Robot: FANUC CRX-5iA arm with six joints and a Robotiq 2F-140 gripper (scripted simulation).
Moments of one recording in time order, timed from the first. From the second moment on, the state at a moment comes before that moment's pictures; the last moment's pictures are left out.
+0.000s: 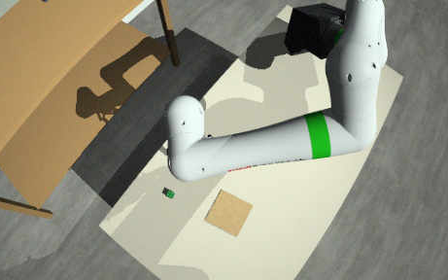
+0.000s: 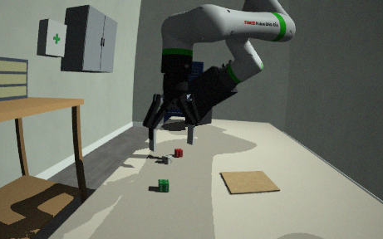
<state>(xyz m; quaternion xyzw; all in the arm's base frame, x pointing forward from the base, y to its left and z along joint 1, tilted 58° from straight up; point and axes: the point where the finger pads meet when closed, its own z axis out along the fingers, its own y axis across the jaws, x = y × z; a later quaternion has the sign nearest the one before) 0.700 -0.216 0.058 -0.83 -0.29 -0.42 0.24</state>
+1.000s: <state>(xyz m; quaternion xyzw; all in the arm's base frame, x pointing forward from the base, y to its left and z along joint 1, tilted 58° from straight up) 0.703 -0.216 0.060 -0.83 -0.29 -0.42 0.24</state>
